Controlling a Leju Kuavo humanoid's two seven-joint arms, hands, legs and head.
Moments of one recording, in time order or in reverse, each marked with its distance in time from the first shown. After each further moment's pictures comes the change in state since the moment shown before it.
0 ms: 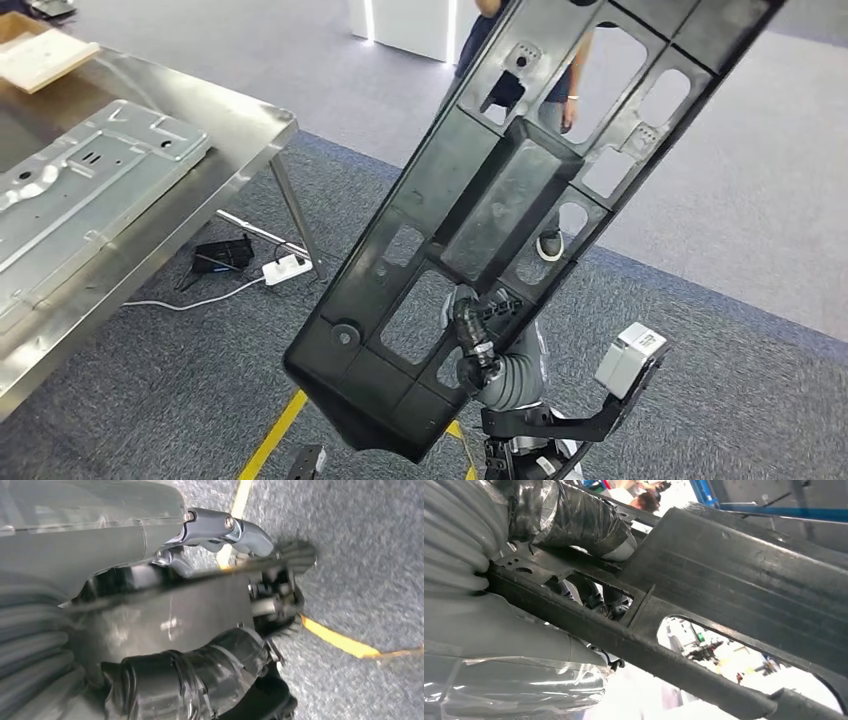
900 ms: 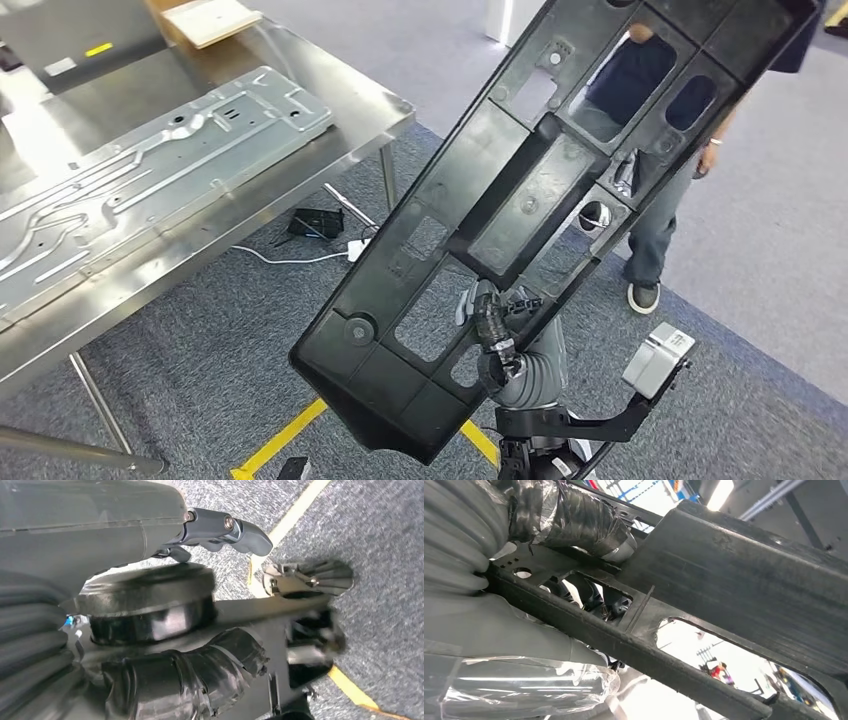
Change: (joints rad) left arm 0.009 0.052 -0.008 0.000 0.022 0.003 0.056; right arm 0.017 -0.014 -0.028 -0.045 -0.047 0.010 -0.009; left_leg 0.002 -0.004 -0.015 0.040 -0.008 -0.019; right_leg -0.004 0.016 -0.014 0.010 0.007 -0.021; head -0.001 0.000
